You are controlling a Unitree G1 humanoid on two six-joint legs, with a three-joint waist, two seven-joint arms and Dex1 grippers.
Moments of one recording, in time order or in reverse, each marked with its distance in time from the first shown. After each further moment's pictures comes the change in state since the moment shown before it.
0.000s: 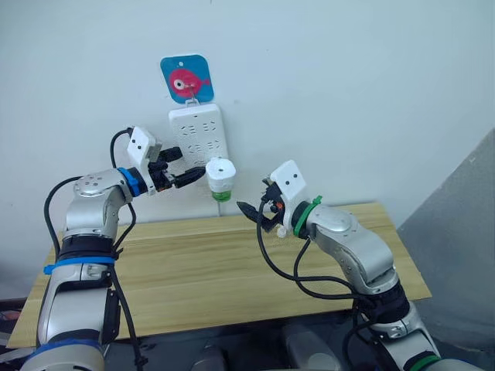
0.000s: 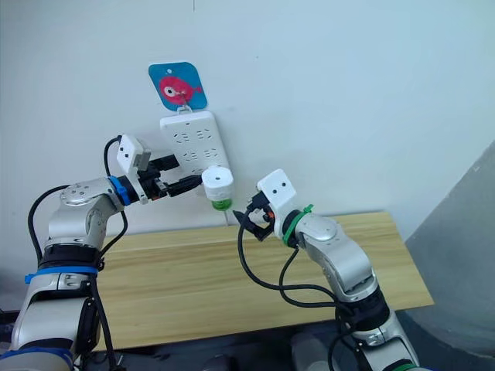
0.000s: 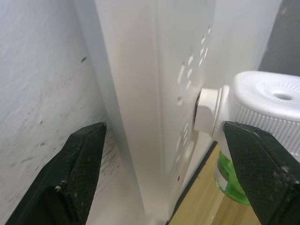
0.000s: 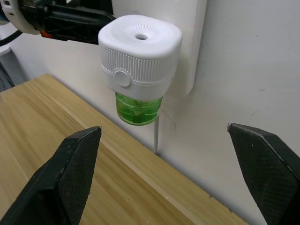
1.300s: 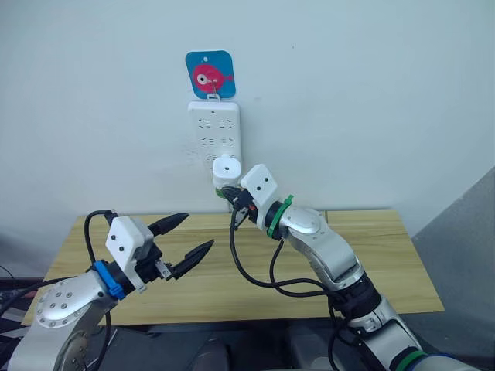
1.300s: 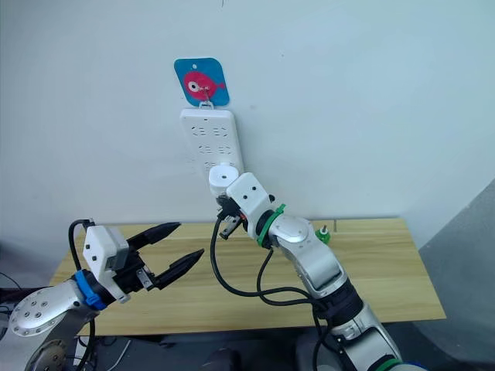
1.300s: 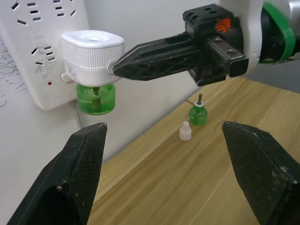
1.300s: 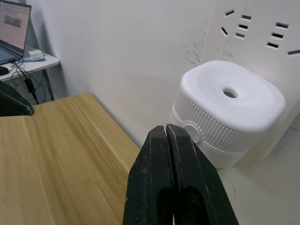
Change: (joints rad) left arm 0.926 -0.066 0.187 -1.166 -0.230 0.191 0.268; right arm -0.047 0.122 0.112 0.270 -0.104 -0.341 0.005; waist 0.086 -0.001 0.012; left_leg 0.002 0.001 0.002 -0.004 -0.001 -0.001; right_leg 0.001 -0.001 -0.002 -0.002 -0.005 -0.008
